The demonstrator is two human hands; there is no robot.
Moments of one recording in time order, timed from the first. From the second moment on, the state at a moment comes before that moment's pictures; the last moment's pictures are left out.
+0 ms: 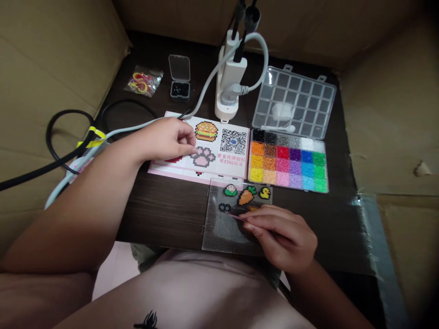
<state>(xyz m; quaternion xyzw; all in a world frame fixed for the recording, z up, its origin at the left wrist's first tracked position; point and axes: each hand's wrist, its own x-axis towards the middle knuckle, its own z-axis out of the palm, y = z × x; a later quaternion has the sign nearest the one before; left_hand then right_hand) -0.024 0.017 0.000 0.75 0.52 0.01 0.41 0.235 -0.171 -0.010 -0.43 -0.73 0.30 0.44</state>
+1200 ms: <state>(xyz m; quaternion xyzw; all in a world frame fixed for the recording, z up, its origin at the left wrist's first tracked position) -0.024 0.018 -0.002 0.76 0.51 0.01 0.41 0.235 -0.171 -0.014 -0.42 -0.73 0.30 0.44</state>
